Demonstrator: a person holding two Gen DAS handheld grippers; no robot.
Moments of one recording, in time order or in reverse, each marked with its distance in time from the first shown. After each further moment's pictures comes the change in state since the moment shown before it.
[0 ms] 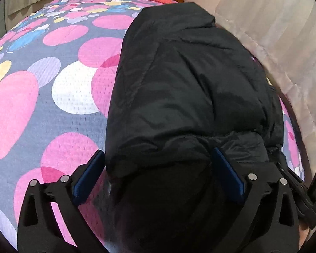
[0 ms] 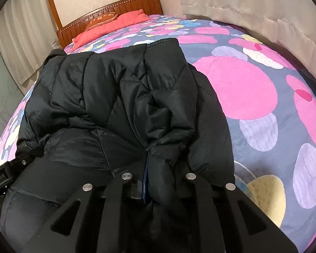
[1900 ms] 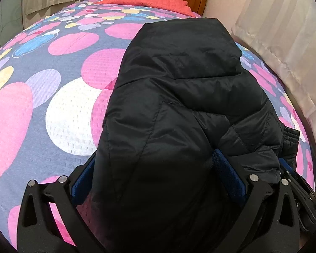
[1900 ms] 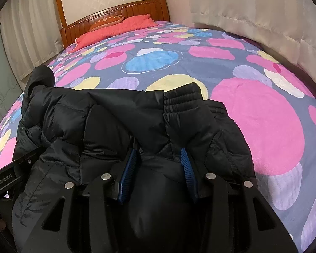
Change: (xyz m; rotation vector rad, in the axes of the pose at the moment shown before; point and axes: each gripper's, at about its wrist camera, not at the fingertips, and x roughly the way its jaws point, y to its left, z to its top) left arm 0.039 -0.001 0.034 -0.073 -0.089 0.118; right arm 0.049 0.019 0.043 -0.078 -0.050 -0.018
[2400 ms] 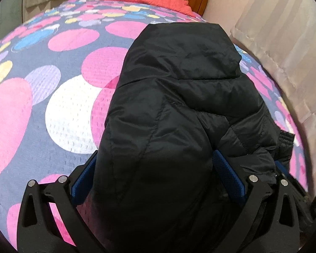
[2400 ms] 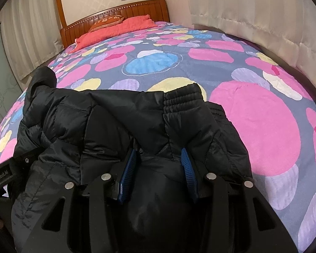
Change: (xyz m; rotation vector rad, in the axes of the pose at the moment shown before) left arm -0.005 0.016 0.008 -0.053 0.043 -0.054; right arm -0.008 0.000 0.003 0.001 0.004 0.002
